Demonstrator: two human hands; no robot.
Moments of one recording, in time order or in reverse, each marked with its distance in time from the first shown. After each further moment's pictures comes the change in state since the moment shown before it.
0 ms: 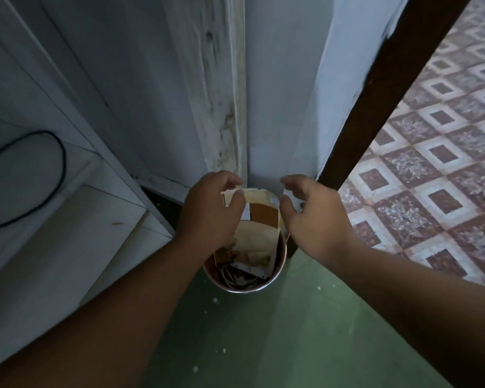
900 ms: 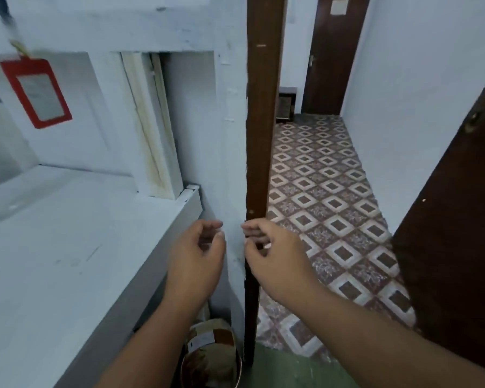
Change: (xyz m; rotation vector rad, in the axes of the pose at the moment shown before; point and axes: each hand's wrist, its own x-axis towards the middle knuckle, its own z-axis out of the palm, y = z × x) left_hand 0.007 0.370 -0.230 -0.320 0.120 0.133; right_hand 0.002 -0.286 -0.327 0.236 0.172 -0.059
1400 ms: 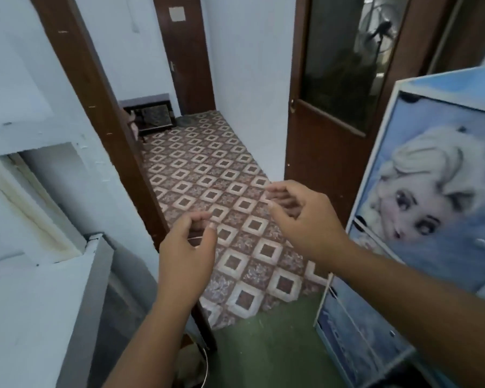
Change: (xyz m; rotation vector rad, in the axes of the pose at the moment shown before) left_hand -0.072 0.174 0.004 -0.176 -0.420 0.223; right_hand -0.133 -0.109 -0.210 -0.106 0.489 0.063
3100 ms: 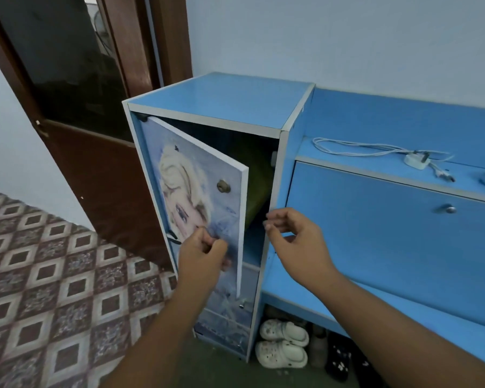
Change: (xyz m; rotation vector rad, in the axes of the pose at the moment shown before) left_hand -0.058 0.083 0.299 -0.567 -0.930 0.050; right_hand -0.154 0.052 -0.195 -0.289 0.865 0.466
